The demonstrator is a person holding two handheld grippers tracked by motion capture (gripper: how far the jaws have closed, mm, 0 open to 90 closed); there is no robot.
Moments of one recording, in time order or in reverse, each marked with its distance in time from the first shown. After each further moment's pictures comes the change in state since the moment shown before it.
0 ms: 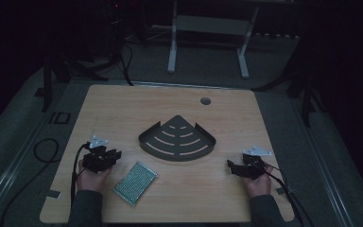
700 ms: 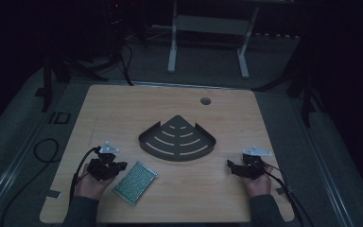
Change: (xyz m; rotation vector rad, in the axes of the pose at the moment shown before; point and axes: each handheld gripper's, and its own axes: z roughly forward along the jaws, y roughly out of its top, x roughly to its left) left arm -0.035 0.002 -0.018 0.177 -0.135 0.166; right arm 0.000 0.000 0.000 0.000 0.000 0.000
